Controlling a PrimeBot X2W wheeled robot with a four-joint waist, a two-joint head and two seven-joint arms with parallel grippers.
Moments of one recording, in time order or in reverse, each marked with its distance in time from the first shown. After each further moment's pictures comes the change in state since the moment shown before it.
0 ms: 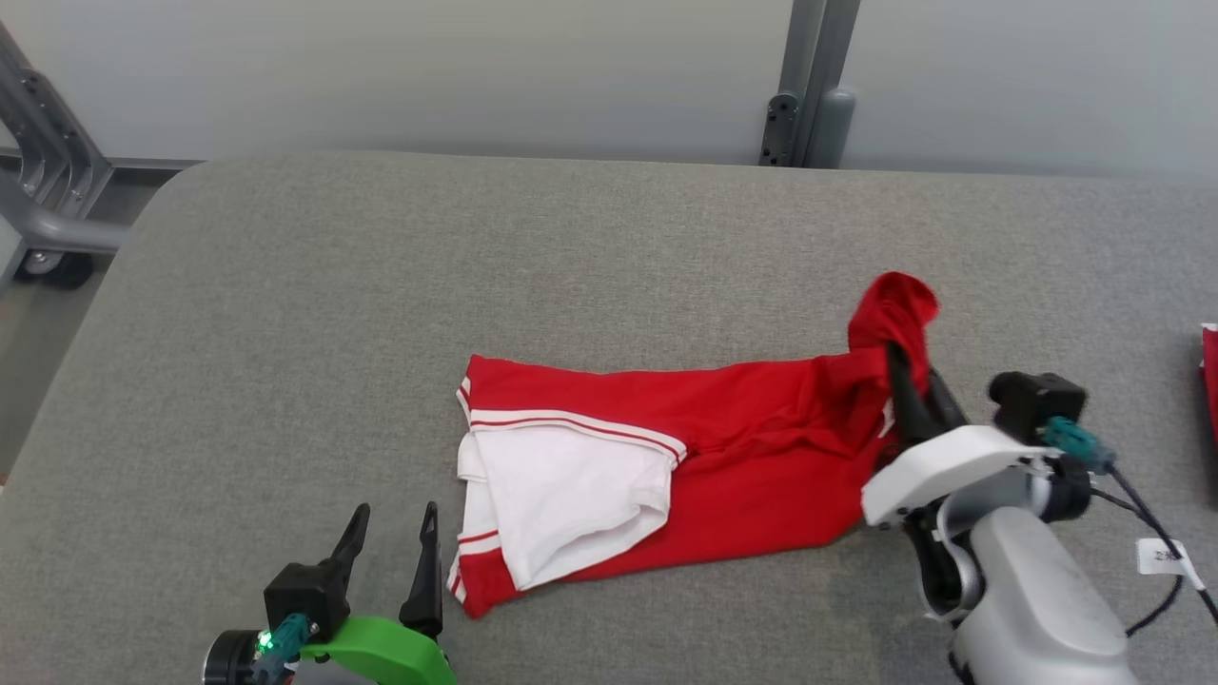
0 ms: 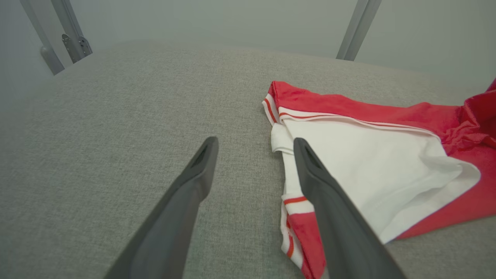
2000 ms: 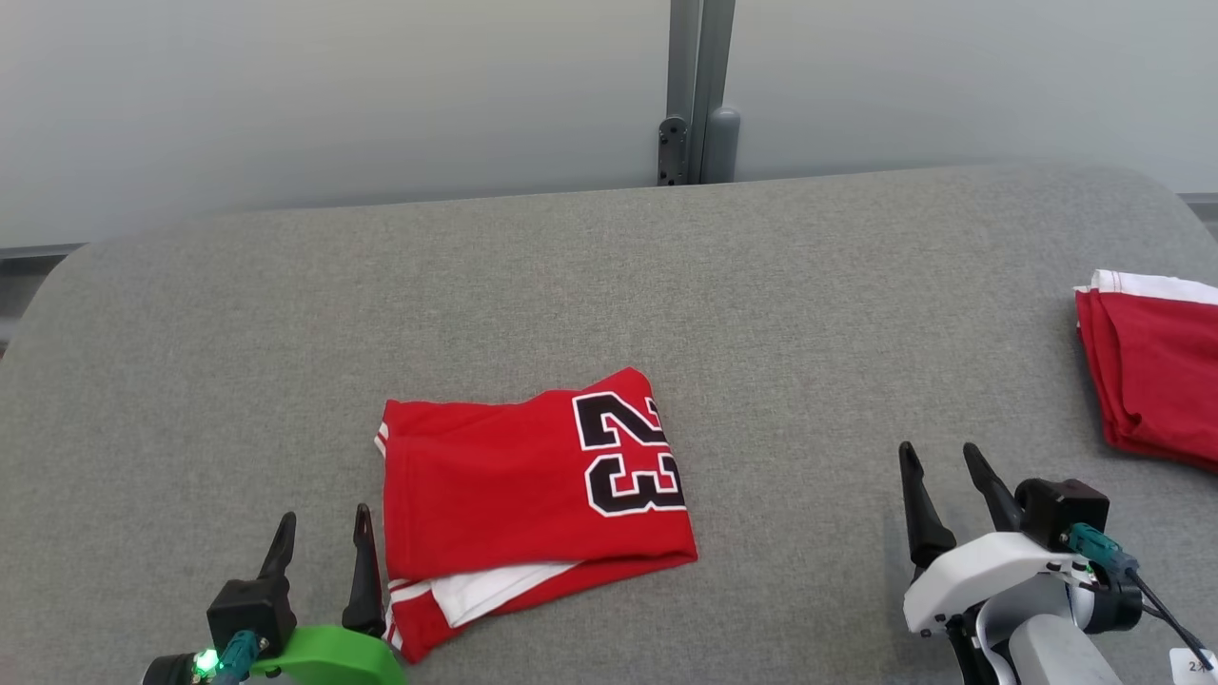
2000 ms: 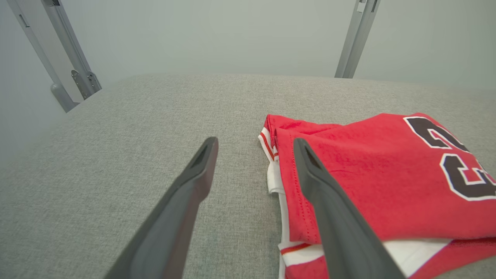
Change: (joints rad) left arm 0.038 -0.001 0.109 -0.058 0.068 0.061 -0.002; right arm 0.198 0.010 -0.078 -0.073 -0.155 0.000 0.002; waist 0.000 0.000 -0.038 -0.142
